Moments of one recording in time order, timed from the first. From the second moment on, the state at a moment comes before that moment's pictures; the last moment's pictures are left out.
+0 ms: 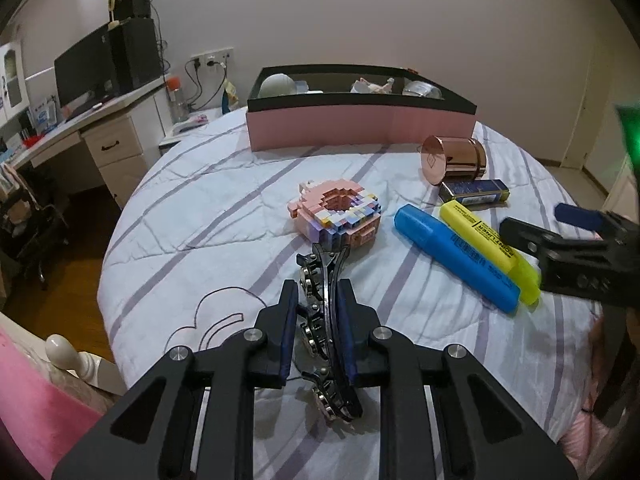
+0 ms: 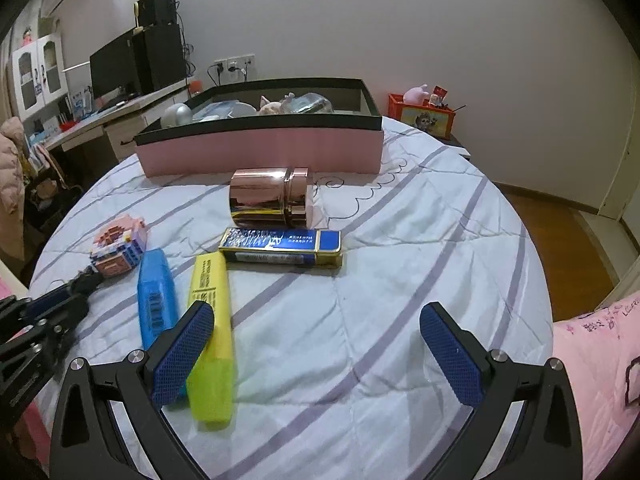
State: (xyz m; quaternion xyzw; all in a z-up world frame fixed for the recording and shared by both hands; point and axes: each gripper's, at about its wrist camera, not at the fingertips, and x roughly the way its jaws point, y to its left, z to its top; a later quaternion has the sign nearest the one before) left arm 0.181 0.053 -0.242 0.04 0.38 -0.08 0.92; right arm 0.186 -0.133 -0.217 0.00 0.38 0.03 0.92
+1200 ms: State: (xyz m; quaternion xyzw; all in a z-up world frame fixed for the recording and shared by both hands) left arm 0.253 0.047 -0.193 0.02 0.33 -0.07 0.94; right arm 0.249 -0.108 -0.186 0.02 0.35 0.07 0.93
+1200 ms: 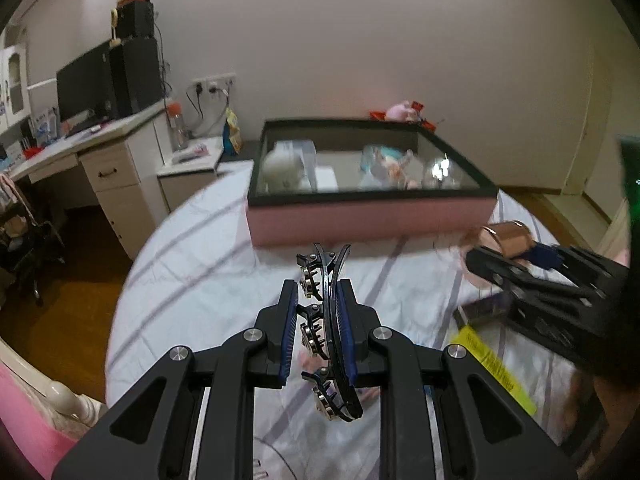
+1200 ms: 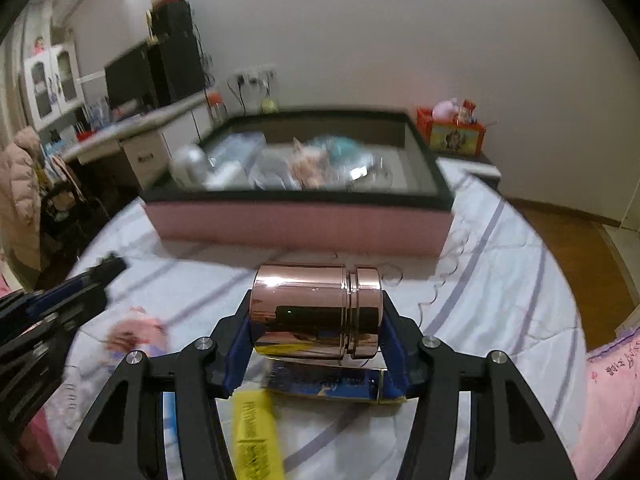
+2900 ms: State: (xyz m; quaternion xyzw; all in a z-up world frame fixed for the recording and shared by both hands) left arm 0.231 0.000 -0.069 0.09 0.07 -0.06 0.99; right arm 0.191 -0.092 -0.051 -0.05 0.10 0.01 0.99
